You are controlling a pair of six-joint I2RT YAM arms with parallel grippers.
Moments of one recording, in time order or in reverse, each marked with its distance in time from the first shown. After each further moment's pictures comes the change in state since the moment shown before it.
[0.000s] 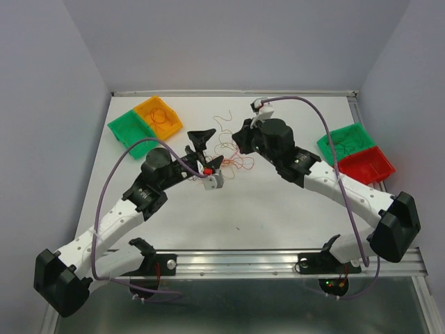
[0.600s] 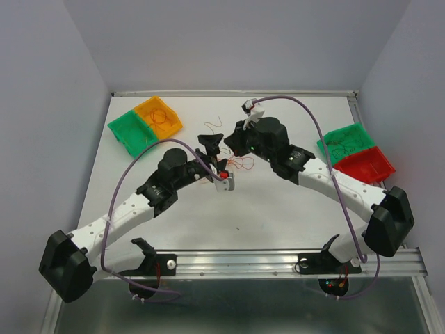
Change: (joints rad) left arm -0.091 0.111 -0.019 0.042 -0.137 0.137; right arm 0.000 0.074 0.043 -0.004 -0.173 0.005
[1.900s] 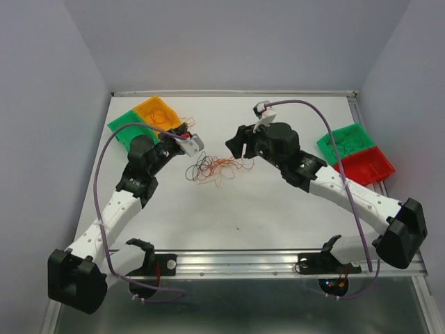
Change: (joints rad) left arm 0.315 -0.018 0.025 0.025 0.018 -0.274; right arm 0.005 -0.121 -0.072 0.000 0.076 -0.002
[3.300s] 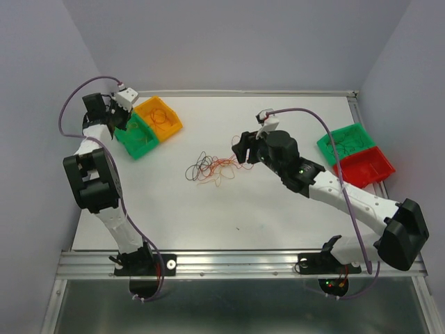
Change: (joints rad) left arm 0.700 0.836 0.661 -0.328 0.244 -0.158; right arm 0.001 -0.018 -0.111 0.043 0.111 -0.012
